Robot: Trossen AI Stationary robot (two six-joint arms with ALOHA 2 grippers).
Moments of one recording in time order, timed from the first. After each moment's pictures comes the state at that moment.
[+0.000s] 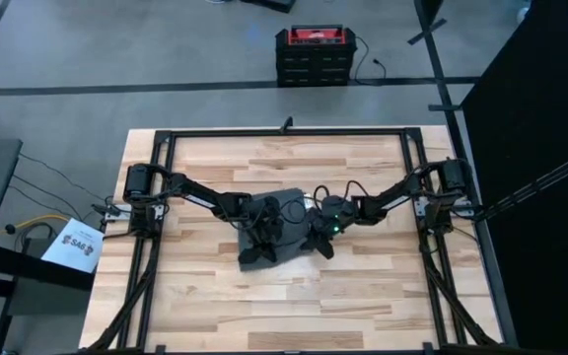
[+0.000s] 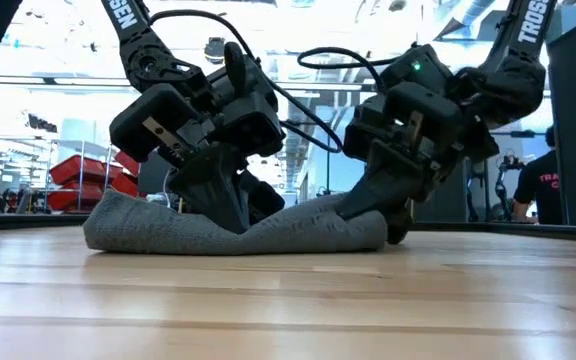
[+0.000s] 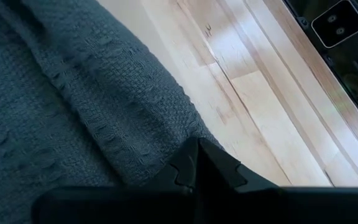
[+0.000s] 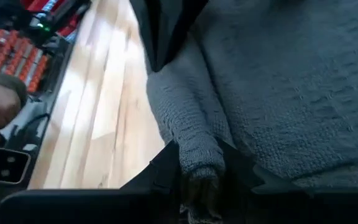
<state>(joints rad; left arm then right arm) 0.03 1.92 0.90 0.07 0.68 0.17 0.01 1.88 0.61 0.59 -0.39 0.49</state>
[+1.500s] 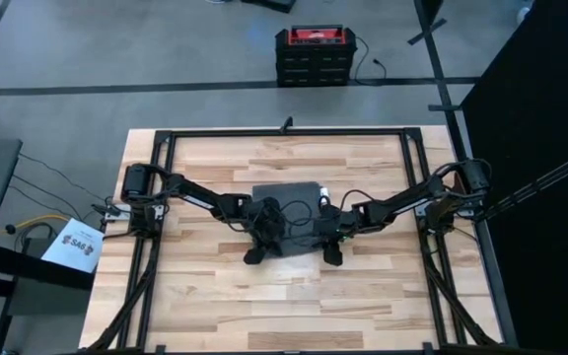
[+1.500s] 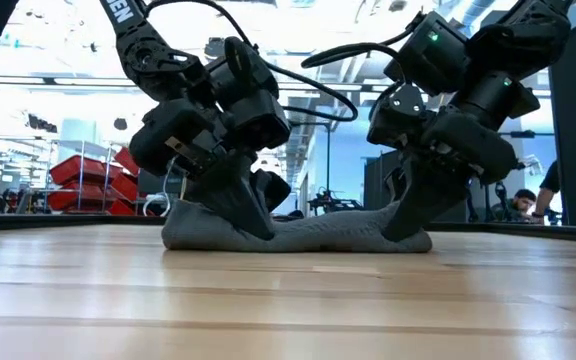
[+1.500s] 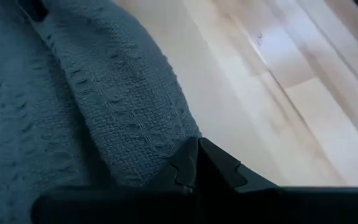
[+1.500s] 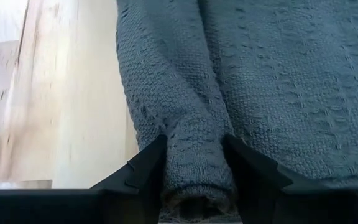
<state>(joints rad) 0.03 1.91 0.90 0.10 0.46 0.21 0.11 1.72 0.66 0.08 -0.01 0.18</state>
